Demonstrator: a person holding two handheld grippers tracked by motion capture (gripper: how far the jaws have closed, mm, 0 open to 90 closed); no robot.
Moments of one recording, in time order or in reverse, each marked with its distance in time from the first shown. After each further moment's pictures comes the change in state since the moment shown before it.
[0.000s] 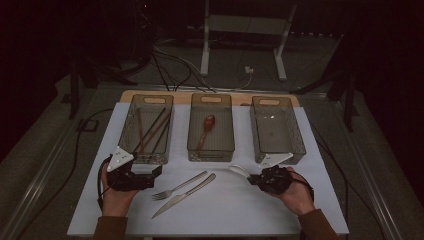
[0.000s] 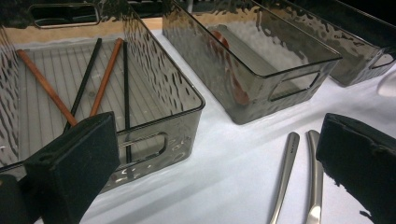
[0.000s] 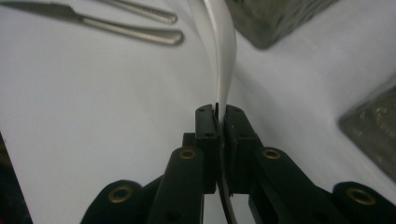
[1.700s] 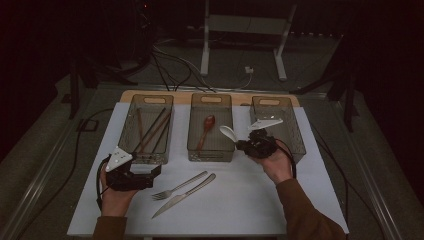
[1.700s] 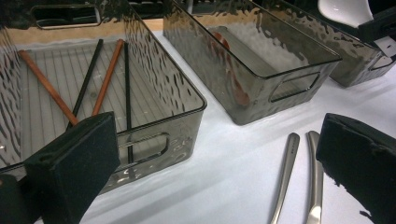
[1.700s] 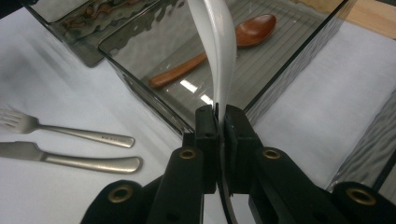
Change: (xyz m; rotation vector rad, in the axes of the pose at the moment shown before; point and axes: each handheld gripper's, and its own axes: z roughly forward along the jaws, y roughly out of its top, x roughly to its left) left arm 0.002 0.000 -0.001 -0.003 -0.001 -0.003; right arm -0.034 0.081 0.017 -0.127 -0.083 0.168
